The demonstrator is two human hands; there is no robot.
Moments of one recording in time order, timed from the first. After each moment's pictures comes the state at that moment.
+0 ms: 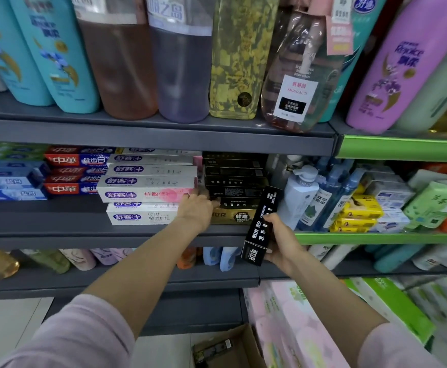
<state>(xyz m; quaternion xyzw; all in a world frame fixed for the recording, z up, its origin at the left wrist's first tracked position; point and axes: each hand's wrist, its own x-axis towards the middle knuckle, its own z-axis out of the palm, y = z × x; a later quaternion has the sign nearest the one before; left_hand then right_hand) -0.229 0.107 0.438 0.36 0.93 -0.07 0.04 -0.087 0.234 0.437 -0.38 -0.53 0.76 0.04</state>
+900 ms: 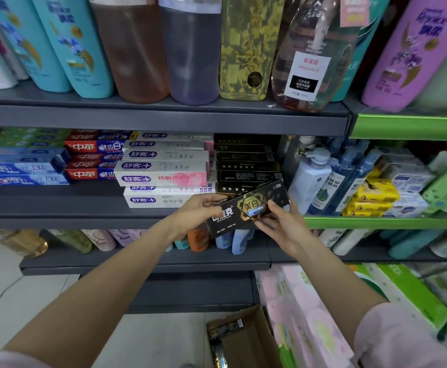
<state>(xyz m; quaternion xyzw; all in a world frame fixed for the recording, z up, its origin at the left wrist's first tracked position) -0.186 0.048 0.454 0.21 0.74 0.53 0.35 -0.083 0.226 0.433 -0.31 -0.45 0.83 0.10</state>
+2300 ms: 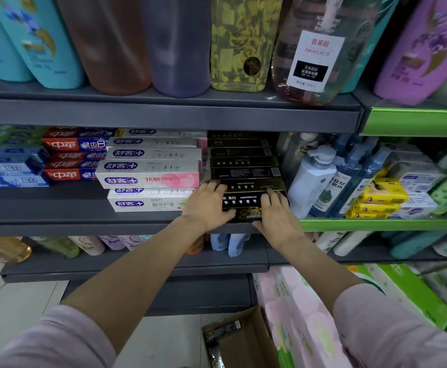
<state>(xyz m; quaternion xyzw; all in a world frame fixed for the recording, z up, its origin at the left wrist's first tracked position) -0.217 0.105 0.416 0.37 0.92 0.11 0.04 -0.115 0.242 0.408 -0.16 -0.99 0.03 0.00</state>
